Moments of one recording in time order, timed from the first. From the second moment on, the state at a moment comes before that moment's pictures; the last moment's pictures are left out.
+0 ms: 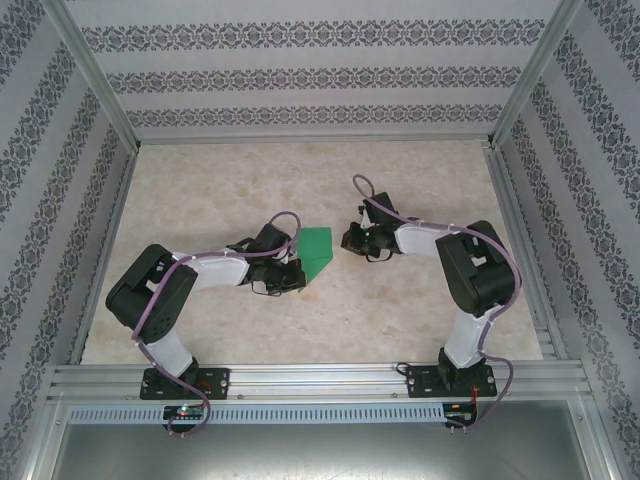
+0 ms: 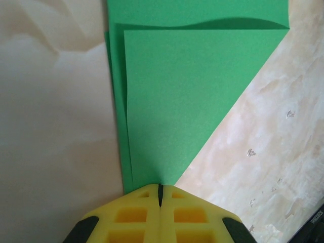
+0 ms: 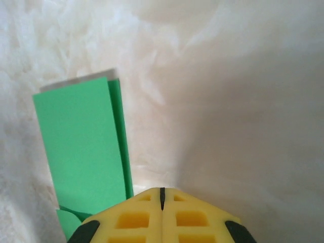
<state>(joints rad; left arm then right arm) -0.57 1.69 0.79 -0.17 0.43 -0.77 0.41 1.81 0.96 -0.12 -0.38 0.72</state>
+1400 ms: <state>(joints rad) -0.55 1.52 0.73 -0.34 0.47 -0.66 0.60 1.89 0.98 -0.08 -0.44 0.87</state>
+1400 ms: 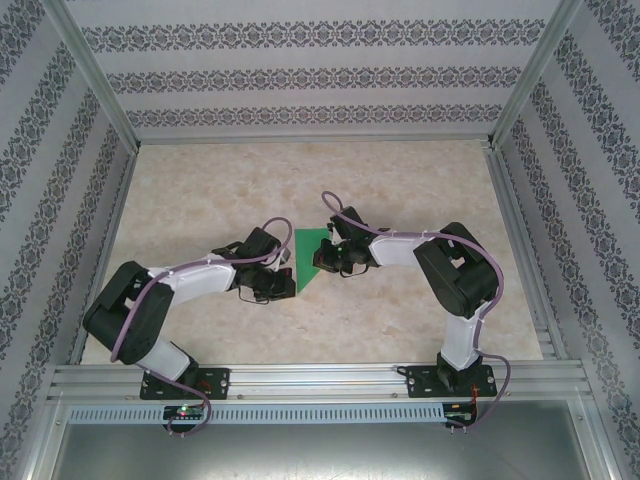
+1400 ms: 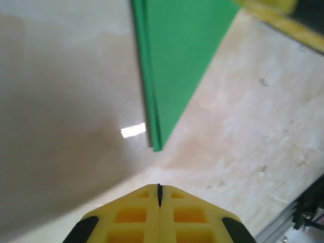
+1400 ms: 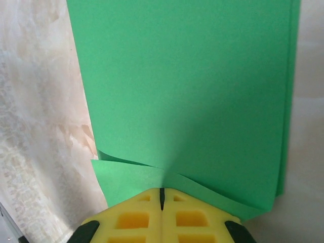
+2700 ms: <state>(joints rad) -0.57 1.74 0.88 -0.29 0.44 -0.72 0.66 1.83 0.90 -0.04 -0.41 0.92</state>
